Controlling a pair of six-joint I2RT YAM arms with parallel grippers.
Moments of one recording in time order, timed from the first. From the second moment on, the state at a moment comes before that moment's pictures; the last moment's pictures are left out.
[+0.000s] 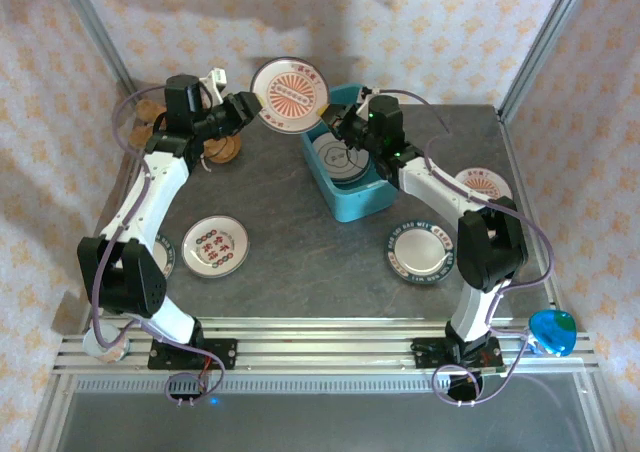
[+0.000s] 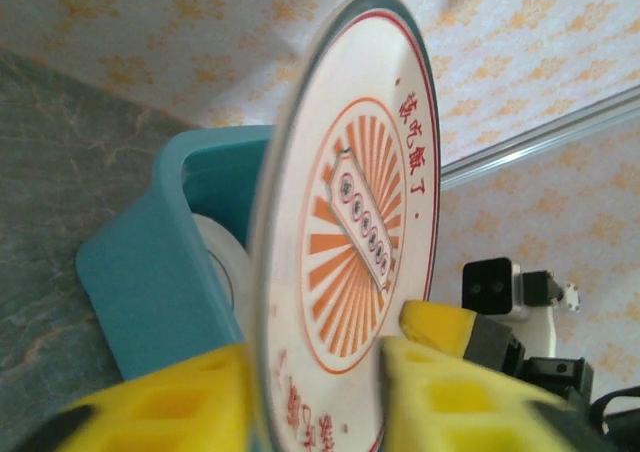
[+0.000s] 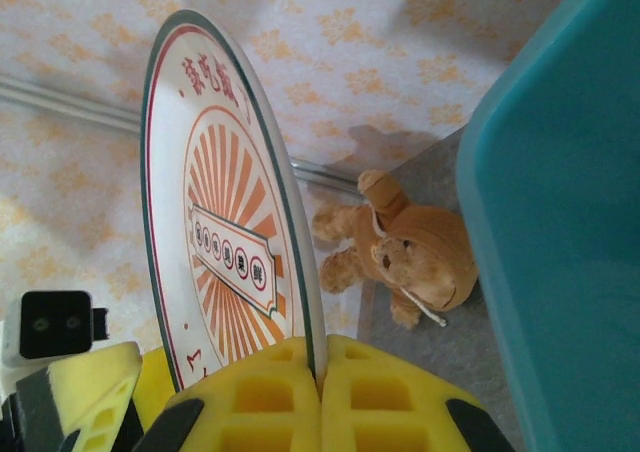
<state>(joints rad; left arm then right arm) -0.06 1.59 1.49 -0.25 0.58 -0.78 0.46 1.80 1.41 0.23 -0.35 1.14</state>
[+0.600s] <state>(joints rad) -0.03 1.70 1.58 -0.25 0.56 -0.73 0.42 1.61 1.23 0.05 -0.01 1.14</state>
